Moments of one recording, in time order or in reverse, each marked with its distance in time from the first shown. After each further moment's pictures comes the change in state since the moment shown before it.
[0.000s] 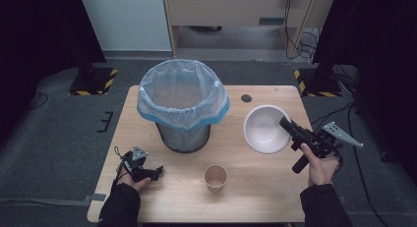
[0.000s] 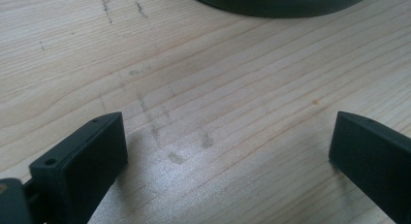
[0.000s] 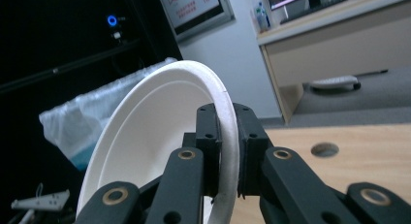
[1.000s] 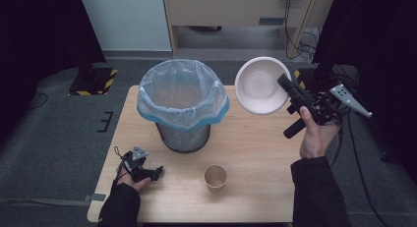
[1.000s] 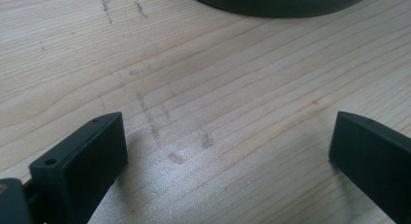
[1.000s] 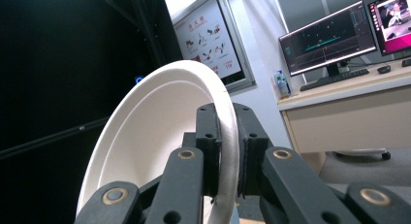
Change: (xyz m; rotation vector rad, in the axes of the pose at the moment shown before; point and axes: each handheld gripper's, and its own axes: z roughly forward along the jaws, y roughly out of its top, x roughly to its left) left arm 0.000 0.000 0.000 0.000 0.000 0.000; right arm 0.053 0.088 0.043 -0.222 0.075 -0.030
